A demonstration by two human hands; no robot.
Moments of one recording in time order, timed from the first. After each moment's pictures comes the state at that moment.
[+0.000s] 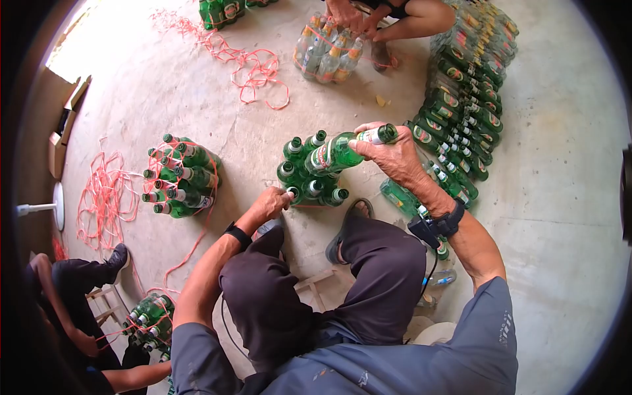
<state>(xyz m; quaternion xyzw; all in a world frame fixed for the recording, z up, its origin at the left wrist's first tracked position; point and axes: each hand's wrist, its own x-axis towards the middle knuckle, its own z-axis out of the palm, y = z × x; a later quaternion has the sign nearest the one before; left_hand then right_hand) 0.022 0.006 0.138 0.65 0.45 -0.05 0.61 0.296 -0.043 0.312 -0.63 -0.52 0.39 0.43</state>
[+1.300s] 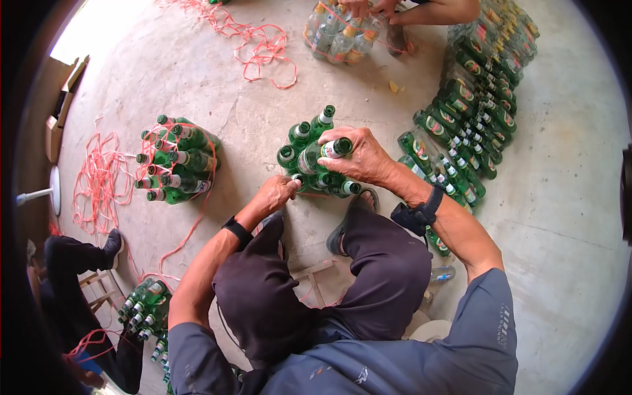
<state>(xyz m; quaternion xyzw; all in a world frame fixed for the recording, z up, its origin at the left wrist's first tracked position) 0.027 0.003 0.137 0.66 0.44 -0.01 0.61 0.263 -0.012 0.246 -0.55 -0.68 0.39 0.29</state>
